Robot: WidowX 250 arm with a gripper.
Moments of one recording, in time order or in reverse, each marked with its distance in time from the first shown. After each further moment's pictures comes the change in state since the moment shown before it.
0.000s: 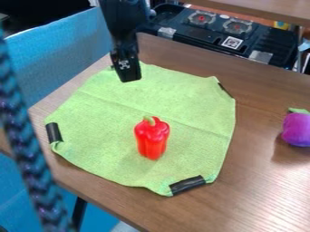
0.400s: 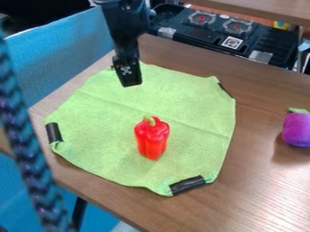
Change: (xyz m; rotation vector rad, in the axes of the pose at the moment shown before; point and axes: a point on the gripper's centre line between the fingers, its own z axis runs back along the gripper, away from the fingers) arm -0.003 0.005 -0.014 0.010 0.016 0.007
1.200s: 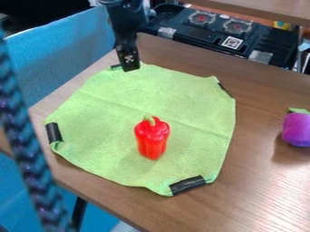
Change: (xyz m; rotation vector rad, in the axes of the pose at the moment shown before) arm -0.009 0.067 -0.030 0.110 0.025 0.087
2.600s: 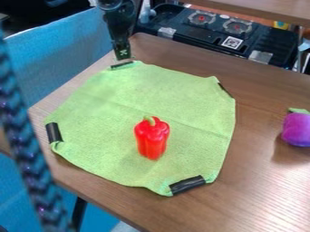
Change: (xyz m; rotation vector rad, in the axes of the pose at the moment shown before) arm -0.018 0.089 -0.061 0.150 0.052 0.052
